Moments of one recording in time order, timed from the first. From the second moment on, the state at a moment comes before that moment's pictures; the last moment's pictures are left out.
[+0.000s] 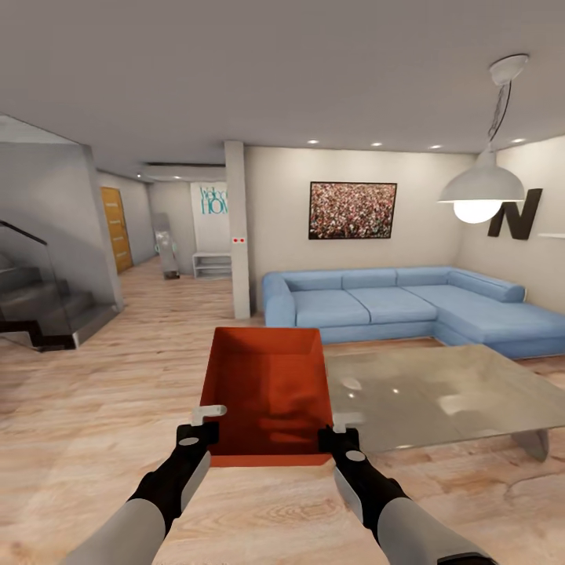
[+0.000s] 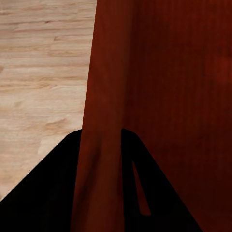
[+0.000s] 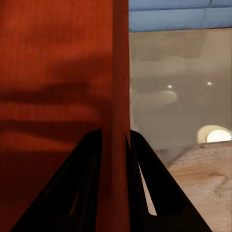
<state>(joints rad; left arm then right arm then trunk) -0.63 -0.09 -0.07 -0.52 0.06 0.15 0.31 -0.68 0.17 0.06 -0.31 0.02 -0.08 -0.16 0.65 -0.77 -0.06</state>
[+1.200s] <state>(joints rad) -0.63 -0.09 -0.07 -0.51 0.06 0.15 0.31 -0.68 0.17 0.06 -0.31 0.03 -0.07 -0.16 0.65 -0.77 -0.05</state>
